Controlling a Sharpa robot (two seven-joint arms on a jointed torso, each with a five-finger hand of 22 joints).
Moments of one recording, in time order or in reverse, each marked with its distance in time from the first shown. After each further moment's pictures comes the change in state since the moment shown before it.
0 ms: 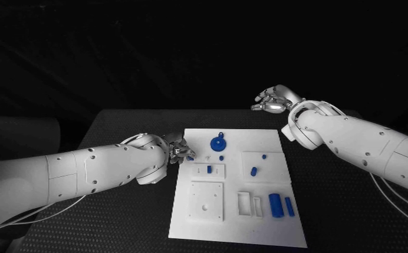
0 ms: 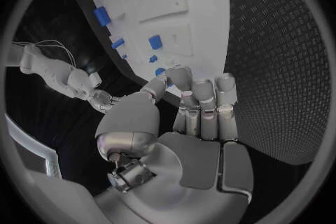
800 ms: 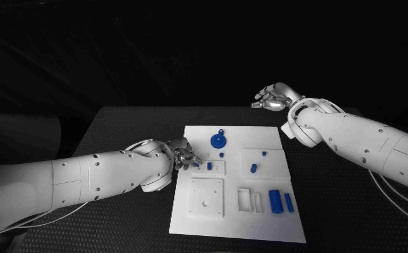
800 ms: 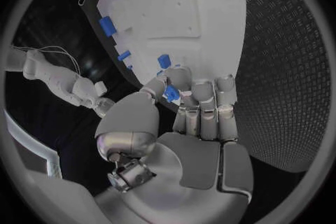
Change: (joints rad) left arm -0.041 0.019 -0.001 0.029 -0.021 -0.015 -0.009; left_hand -0.007 -0.008 0.003 0.004 0.000 0.009 -0.009 -0.011 -0.004 0.004 0.000 0.000 0.002 0.010 -0.002 0.000 0.000 0.000 0.000 0.000 0.000 0.000; right arm -0.007 0.001 0.000 -0.001 0.000 0.000 0.000; right_hand 0.000 0.000 0.000 0.000 0.004 0.000 0.000 0.000 -0.001 0.000 0.000 0.000 -0.004 -0.003 -0.003 0.000 -0.002 0.000 0.000 0.000 0.000 0.001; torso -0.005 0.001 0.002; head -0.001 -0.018
